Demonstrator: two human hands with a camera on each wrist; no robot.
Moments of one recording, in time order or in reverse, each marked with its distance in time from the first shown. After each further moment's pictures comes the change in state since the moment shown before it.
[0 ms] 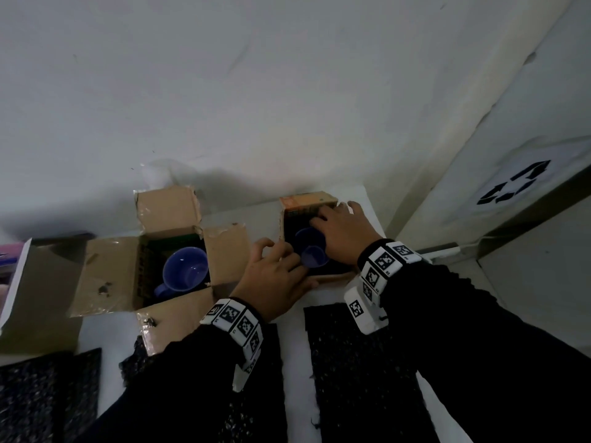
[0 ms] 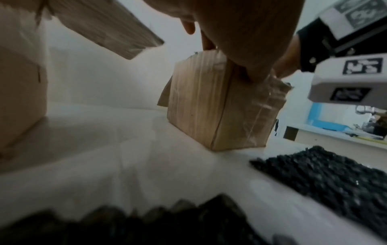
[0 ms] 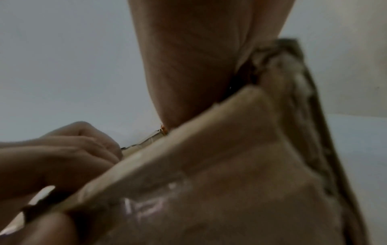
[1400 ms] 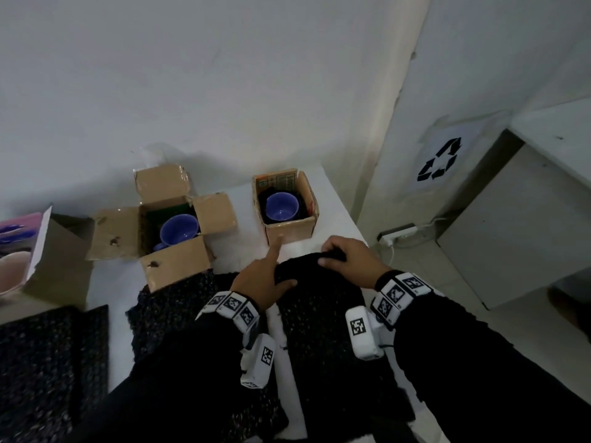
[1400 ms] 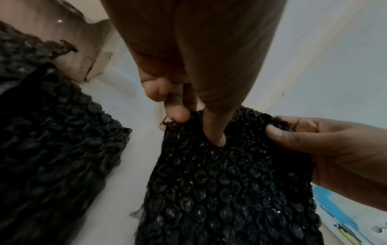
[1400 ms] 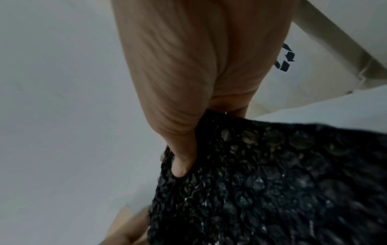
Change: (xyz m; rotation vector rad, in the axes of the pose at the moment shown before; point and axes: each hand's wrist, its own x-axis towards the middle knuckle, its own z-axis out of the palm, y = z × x) left_hand -0.058 0.087 -0.040 -0.607 -0.472 -0.497; right_hand -0.193 -0.030 0.045 0.957 0.215 0.174
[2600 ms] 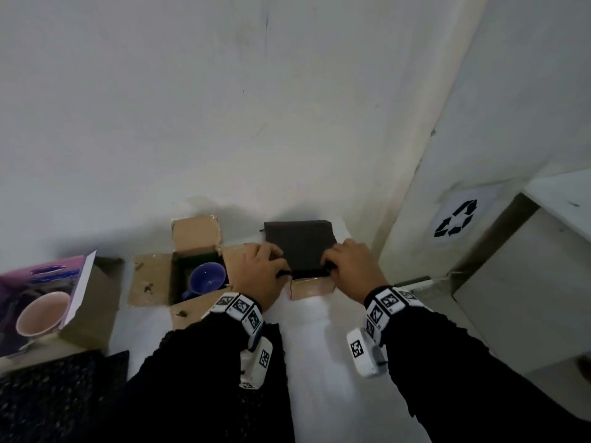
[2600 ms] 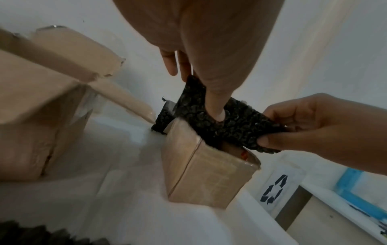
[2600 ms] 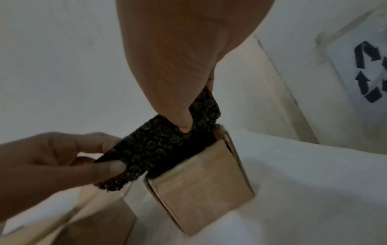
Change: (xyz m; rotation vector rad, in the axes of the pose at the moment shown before) left_hand 0.042 -0.011 -0.096 0.388 0.382 0.149; right_hand 0.082 -0.068 -0.021 -0.726 0.188 -0.256
